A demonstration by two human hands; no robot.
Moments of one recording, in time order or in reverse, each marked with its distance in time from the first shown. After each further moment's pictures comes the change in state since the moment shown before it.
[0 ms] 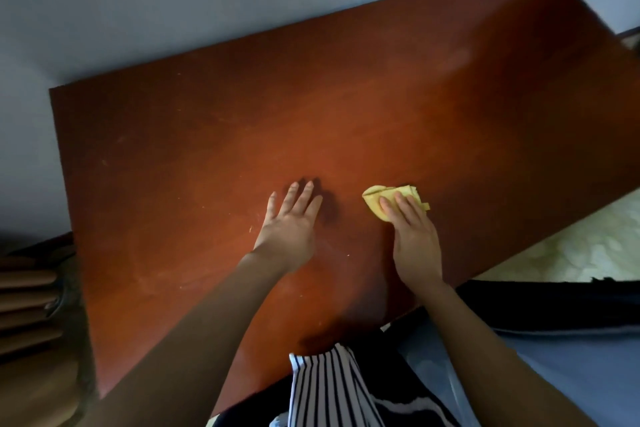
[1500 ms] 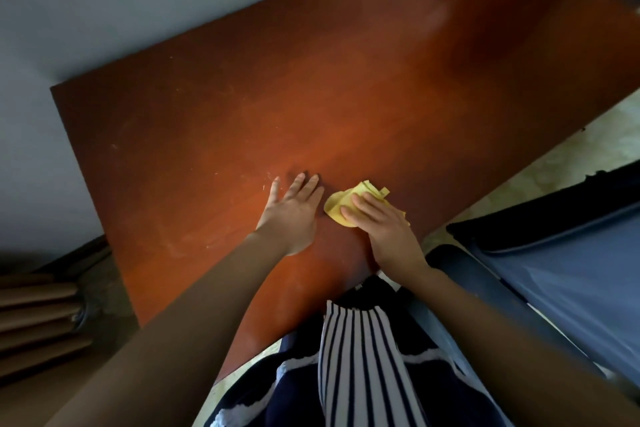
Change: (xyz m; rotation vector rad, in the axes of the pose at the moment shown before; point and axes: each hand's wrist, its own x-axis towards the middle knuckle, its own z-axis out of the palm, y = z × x) left_hand -0.046 -0.017 0.027 0.169 -0.065 0.177; right_hand -0.081 -0.050 0.032 0.083 -0.047 -0.258
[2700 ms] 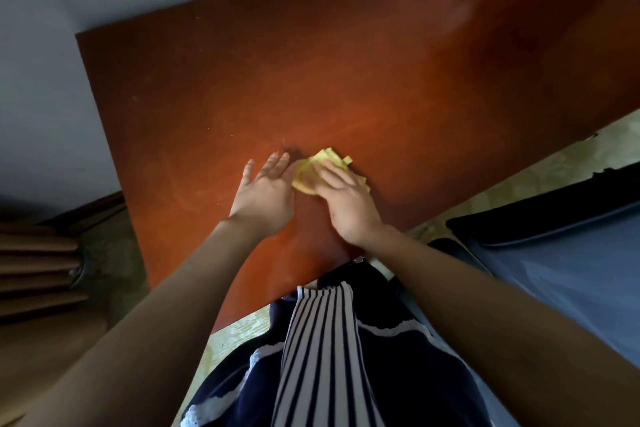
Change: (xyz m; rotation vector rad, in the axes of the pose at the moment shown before) left_hand -0.054 -0.017 0.008 -0.201 0.148 -0.208; right_hand 0.037 -0.056 0.019 -0.094 -0.092 -0.156
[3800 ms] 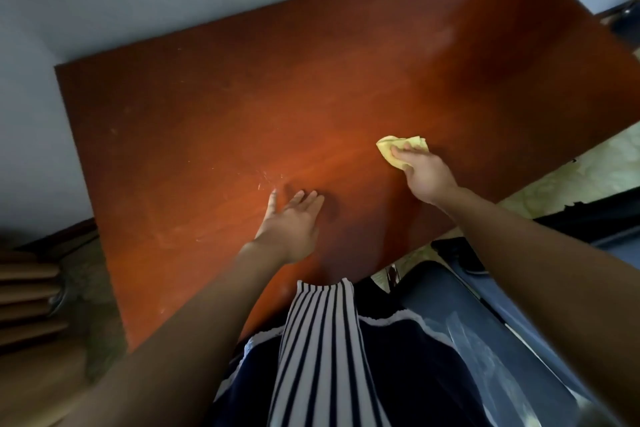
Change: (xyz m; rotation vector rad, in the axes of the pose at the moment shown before) left_hand 0.037 0.043 0.002 0.043 -0.196 0.144; right_hand 0.021 0.150 -0.091 -0.006 -0.101 0.526
